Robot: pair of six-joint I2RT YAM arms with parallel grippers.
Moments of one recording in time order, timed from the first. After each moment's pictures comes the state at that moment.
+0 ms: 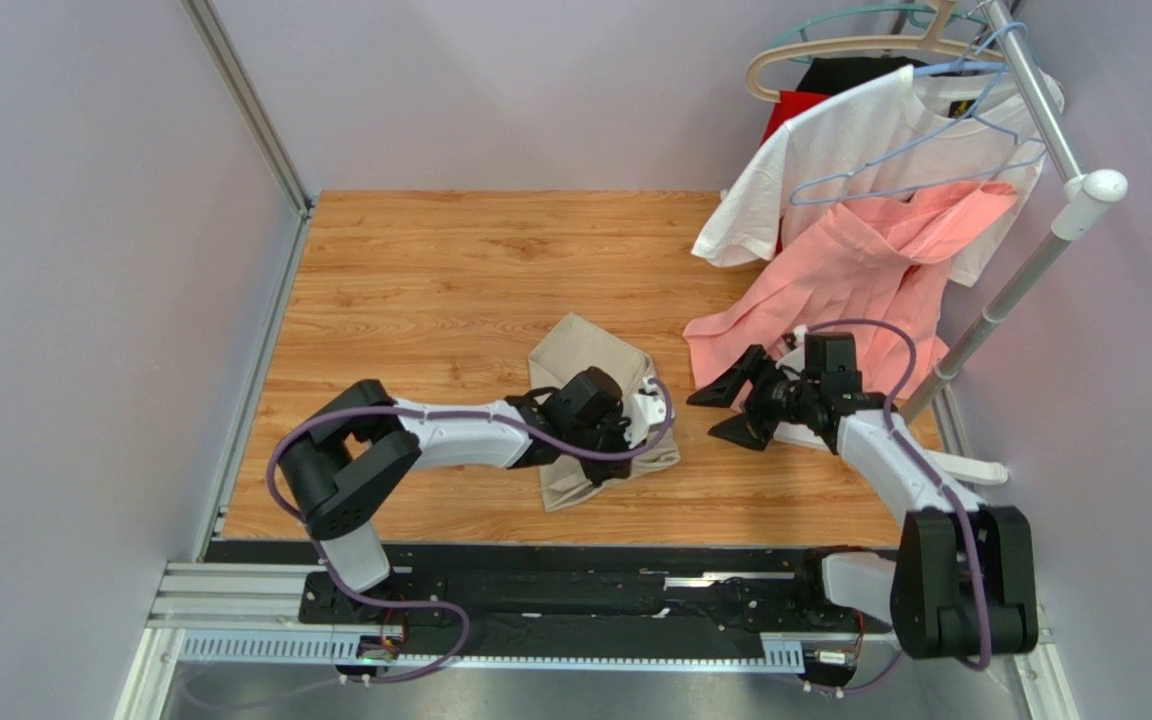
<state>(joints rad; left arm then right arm) -1.00 1.70 0.87 0.01 0.26 0.09 0.06 1.24 0.62 -0.32 -0.71 0.86</state>
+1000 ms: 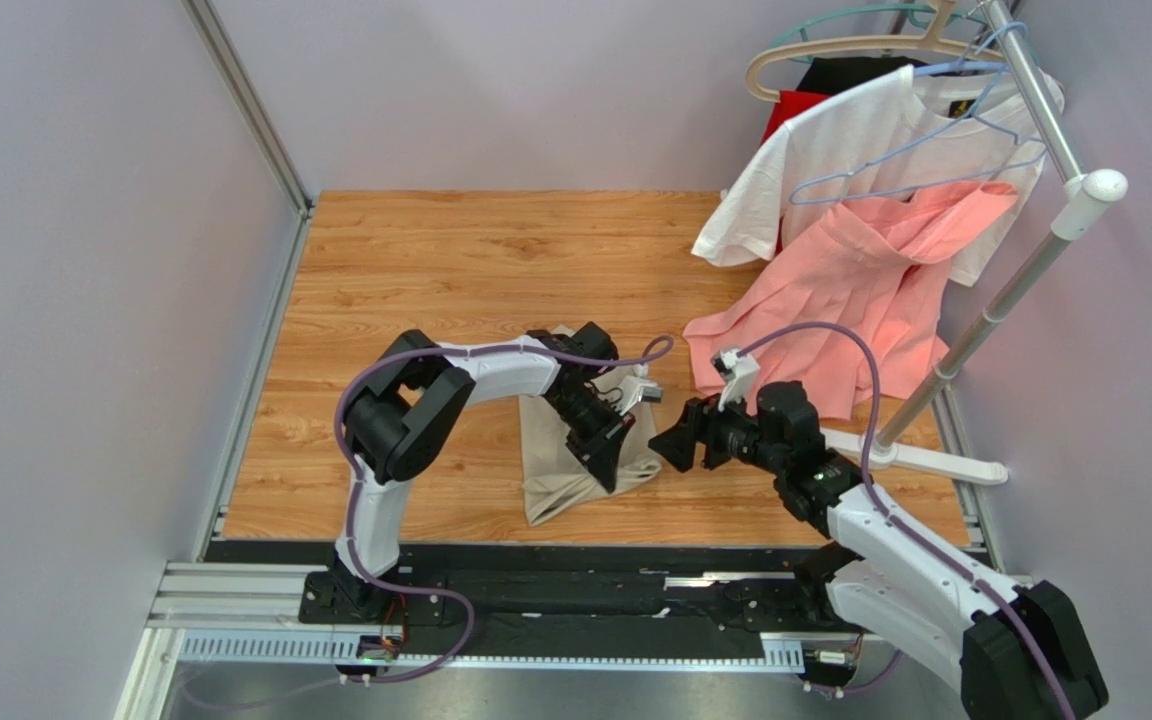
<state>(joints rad) -0.78 2.03 1.29 -0.65 0.83 0.15 0.49 0.86 0.34 0.08 -0.38 0.39</state>
